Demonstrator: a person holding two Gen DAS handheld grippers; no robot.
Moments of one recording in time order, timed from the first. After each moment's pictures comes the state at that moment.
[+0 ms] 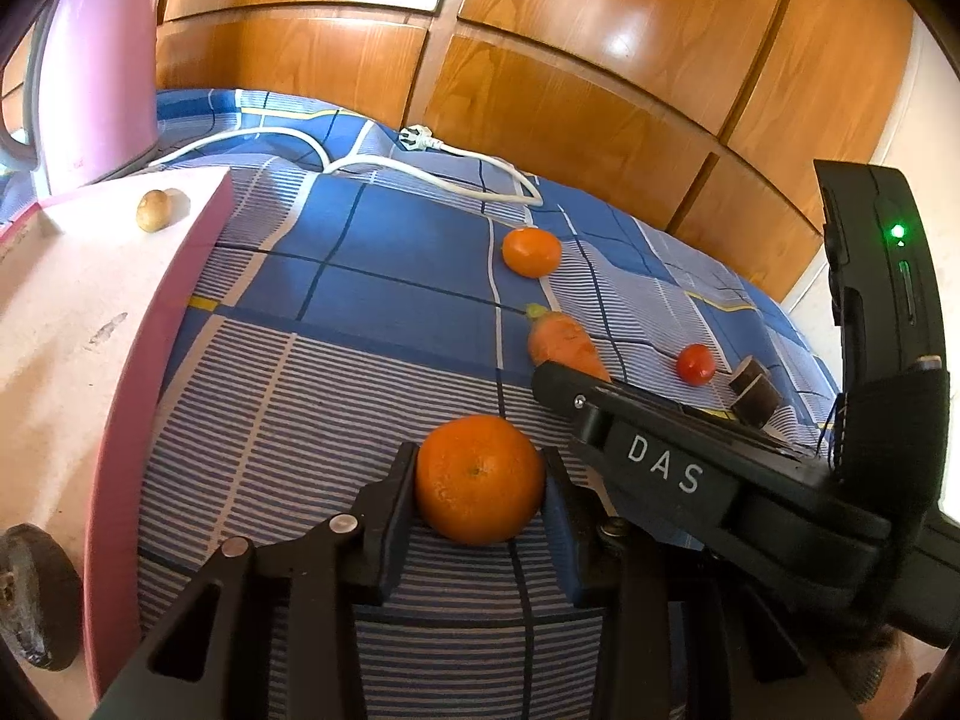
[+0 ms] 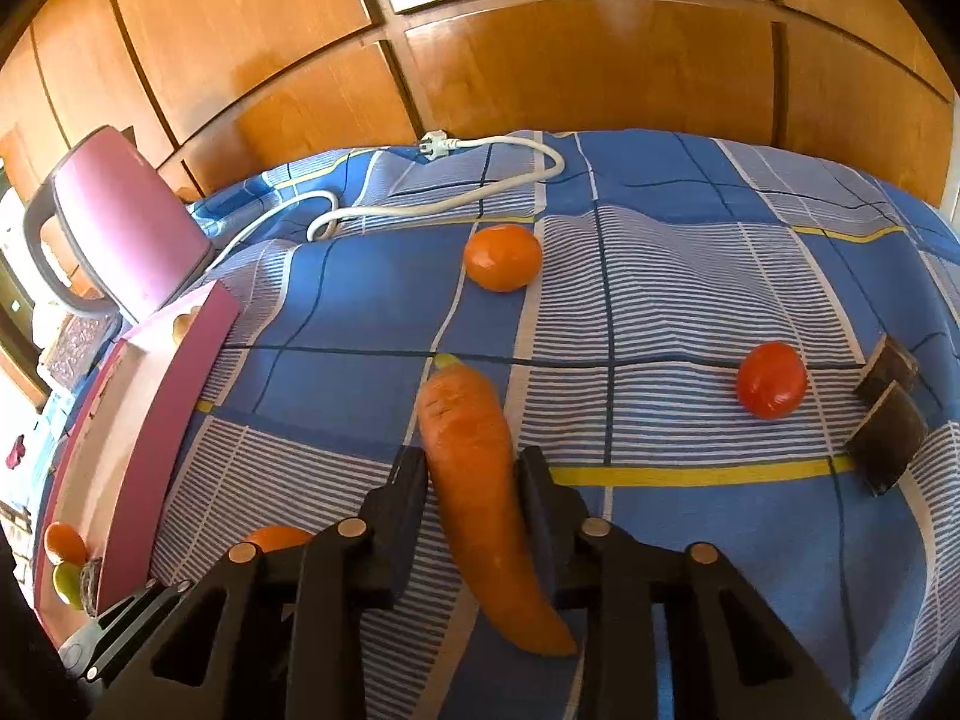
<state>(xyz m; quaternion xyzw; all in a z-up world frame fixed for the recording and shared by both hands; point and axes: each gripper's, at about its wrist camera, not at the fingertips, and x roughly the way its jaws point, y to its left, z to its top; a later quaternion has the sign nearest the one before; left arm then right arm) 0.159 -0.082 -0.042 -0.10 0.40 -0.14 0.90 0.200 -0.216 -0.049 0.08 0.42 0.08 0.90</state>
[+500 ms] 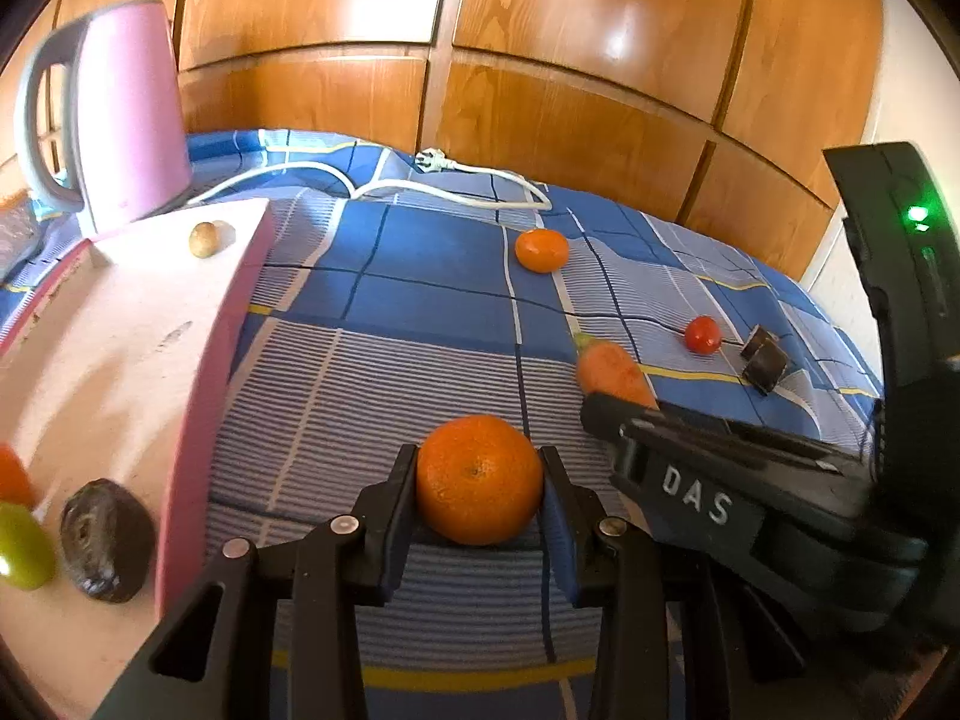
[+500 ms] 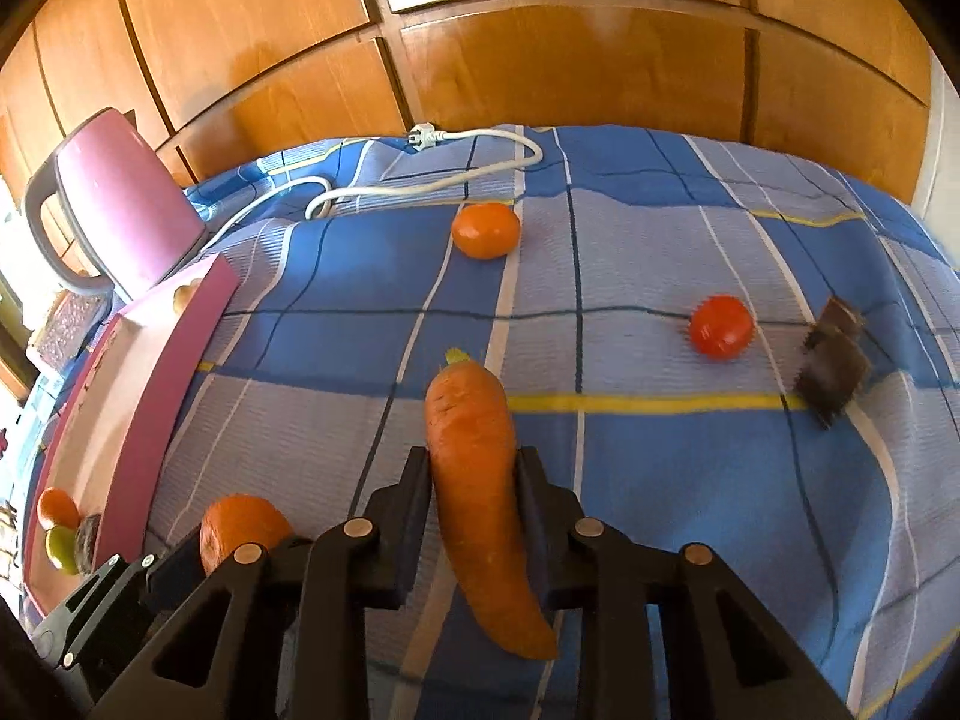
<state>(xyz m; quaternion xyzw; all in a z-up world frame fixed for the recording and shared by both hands) 0.121 -0.082 -0.033 -0.04 0.37 -0.10 0.92 0.163 -0.214 -0.044 0.07 0.43 0.06 0.90</state>
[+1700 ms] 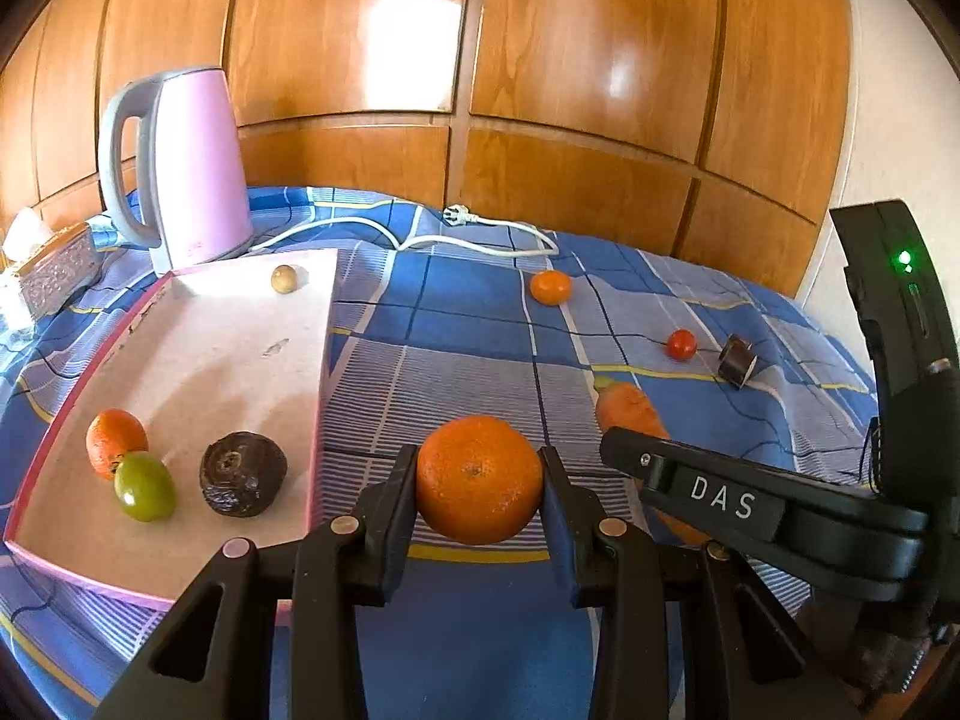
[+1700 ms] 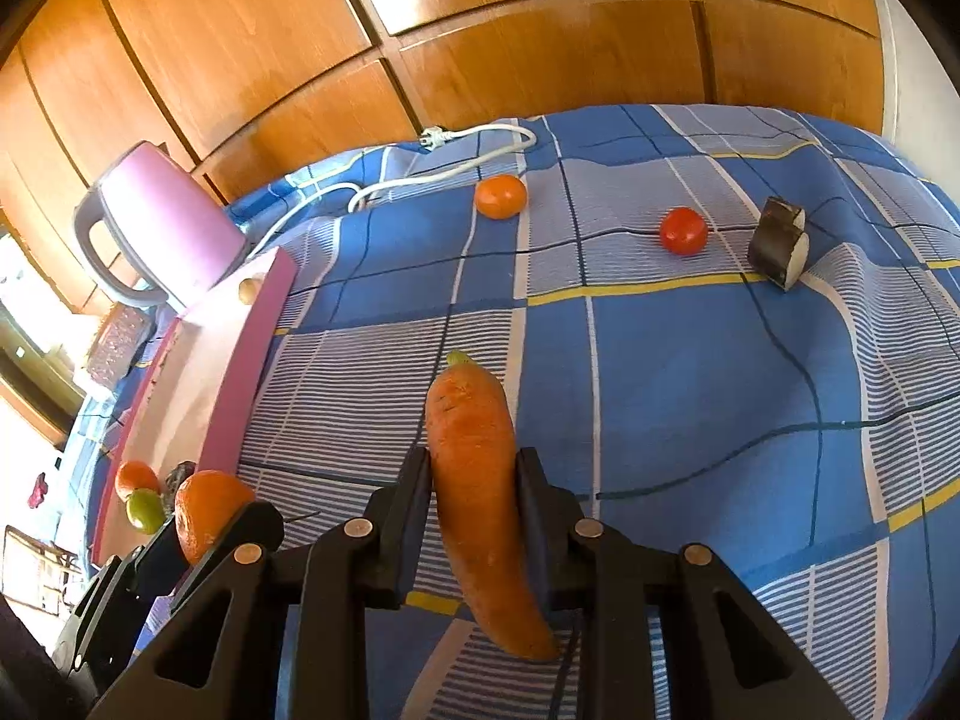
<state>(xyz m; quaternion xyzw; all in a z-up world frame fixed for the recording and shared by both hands) 0.052 -0.058 -0.004 -0.03 0.31 -0.08 0.95 0.098 -0.209 -0.030 0.14 0.42 0.07 0.89</state>
